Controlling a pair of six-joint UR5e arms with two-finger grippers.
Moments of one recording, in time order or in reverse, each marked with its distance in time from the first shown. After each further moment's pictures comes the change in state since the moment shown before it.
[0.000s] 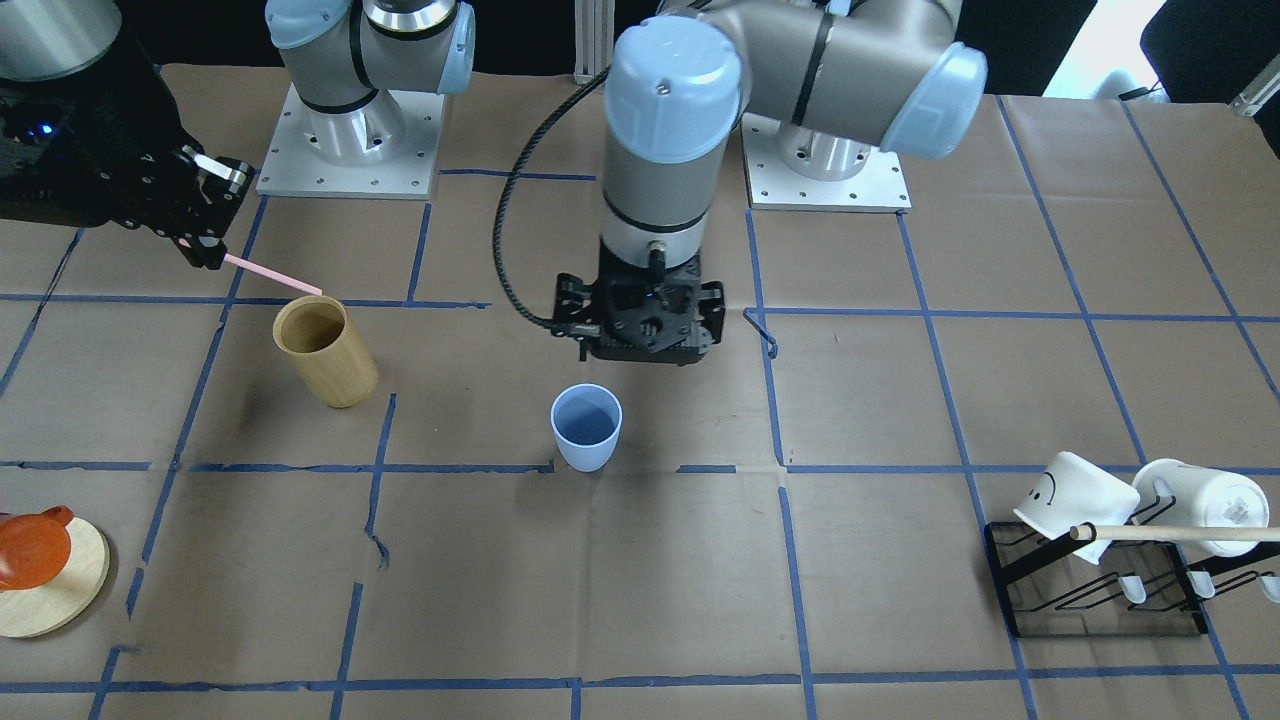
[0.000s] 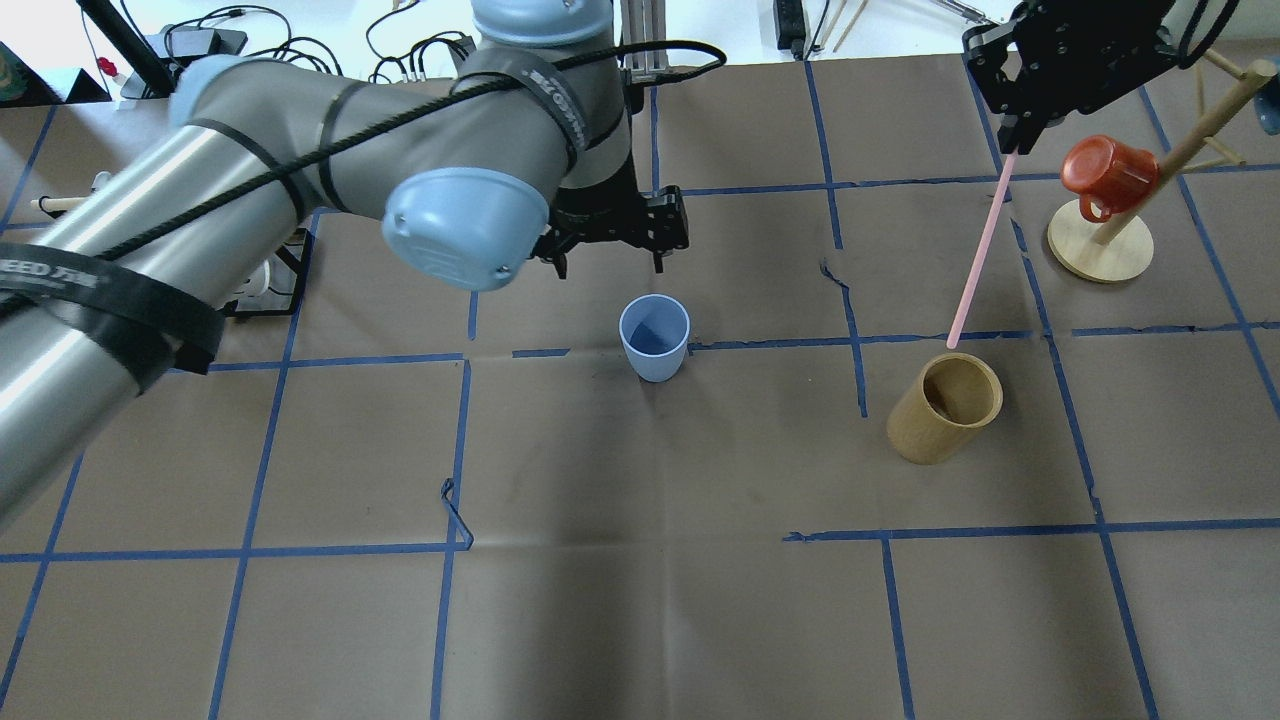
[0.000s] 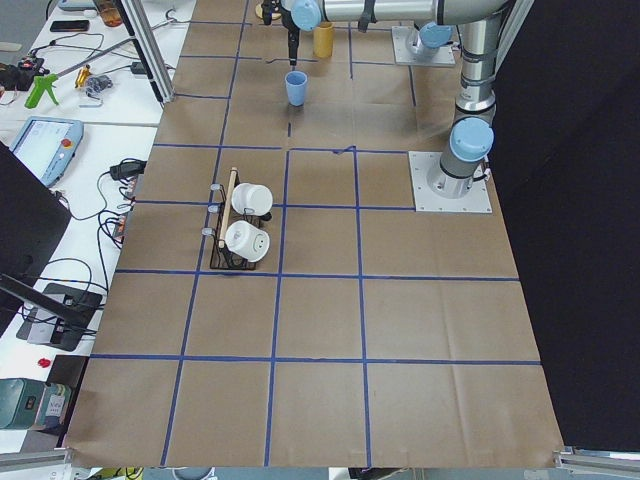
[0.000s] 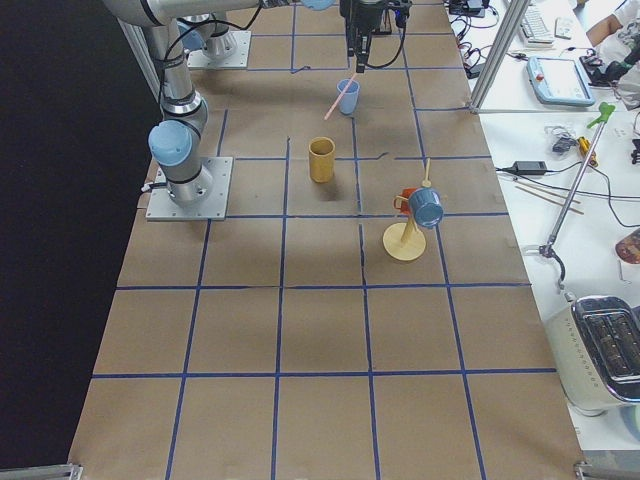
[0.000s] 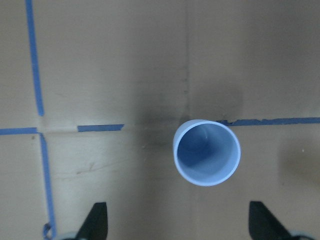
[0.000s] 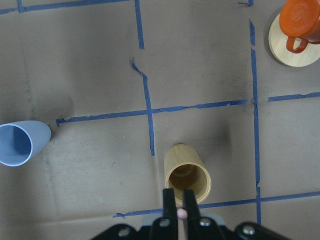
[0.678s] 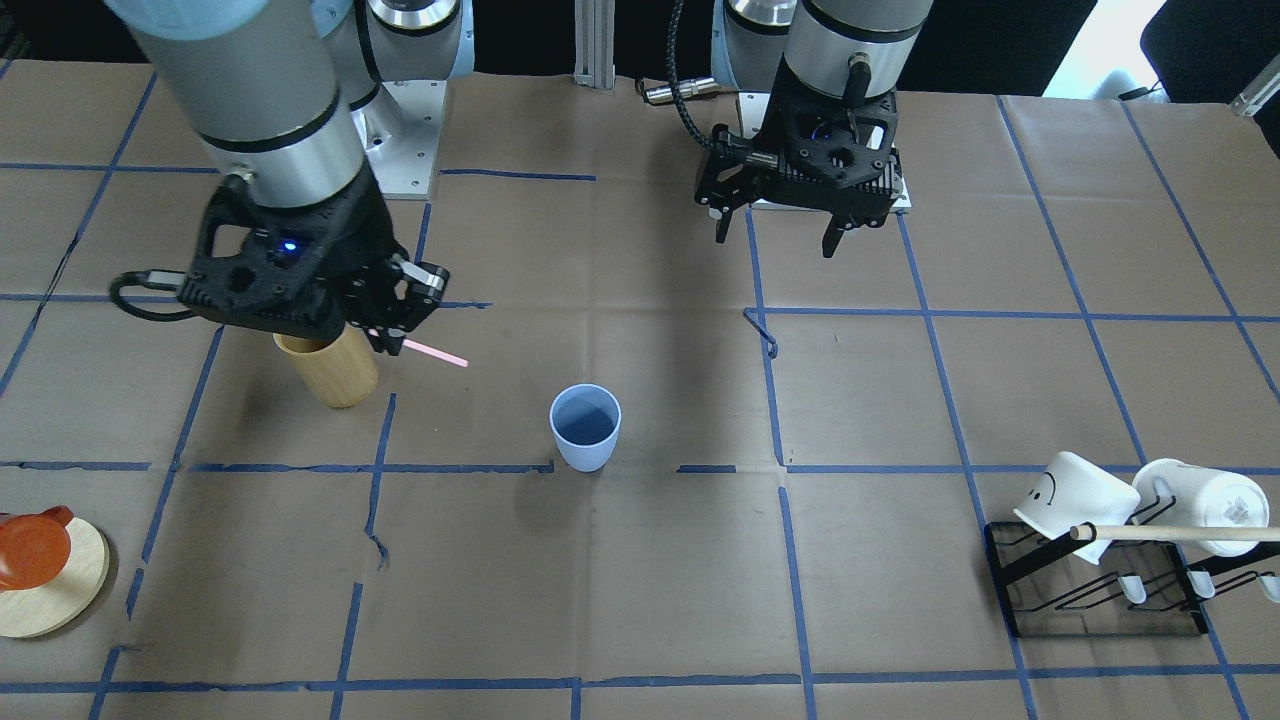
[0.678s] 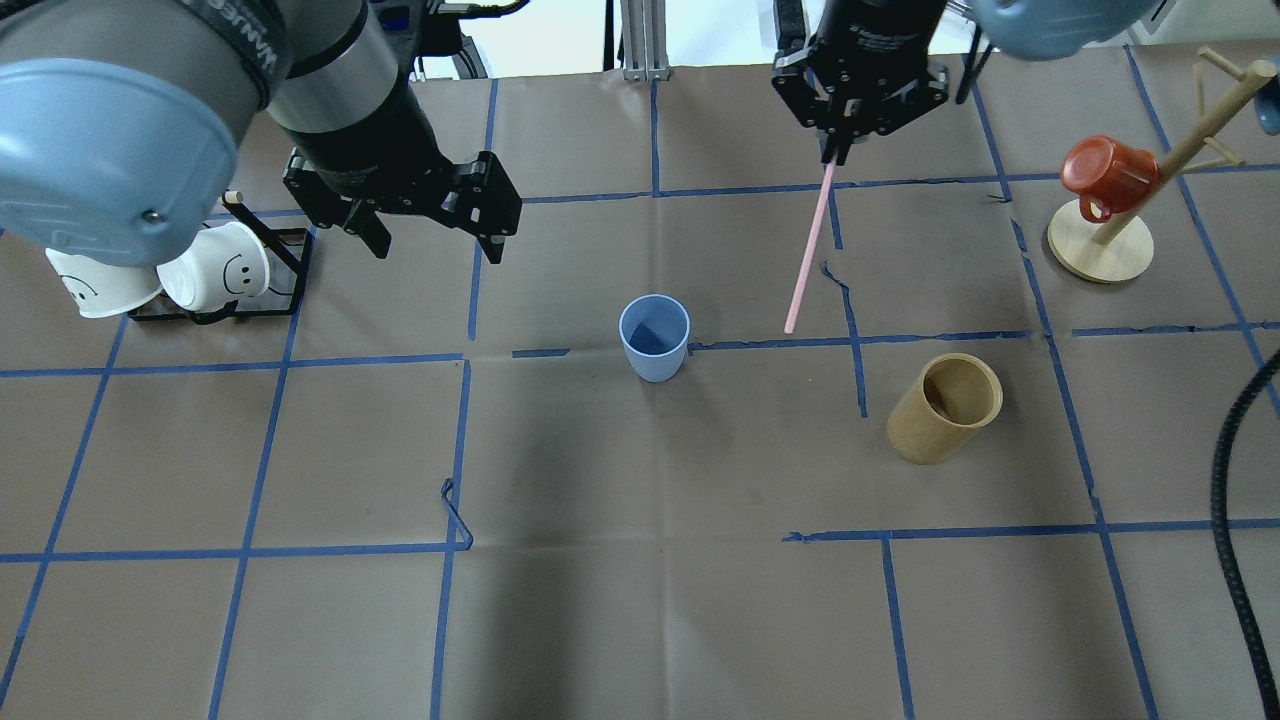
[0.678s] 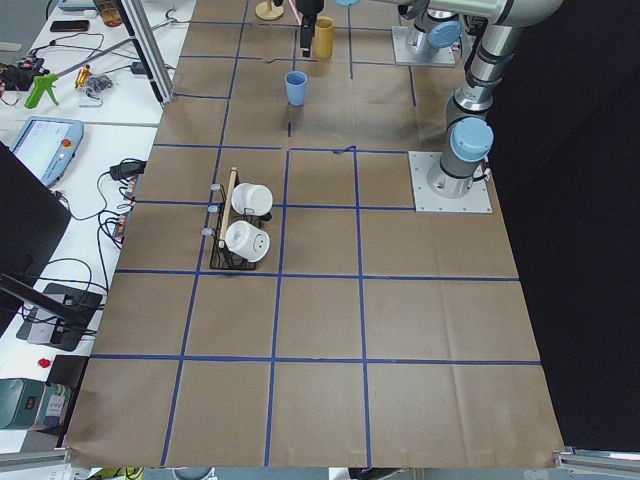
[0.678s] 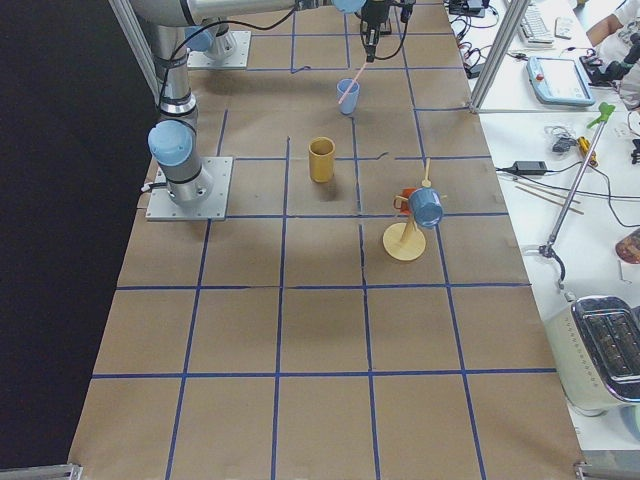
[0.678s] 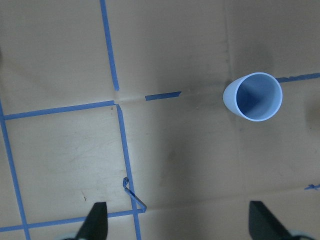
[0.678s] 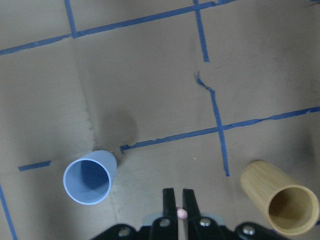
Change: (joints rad) left arm 0.163 0.215 -0.016 -0.195 0.003 0.242; right arm 0.228 0.142 -0.033 -0.162 0.045 0.345
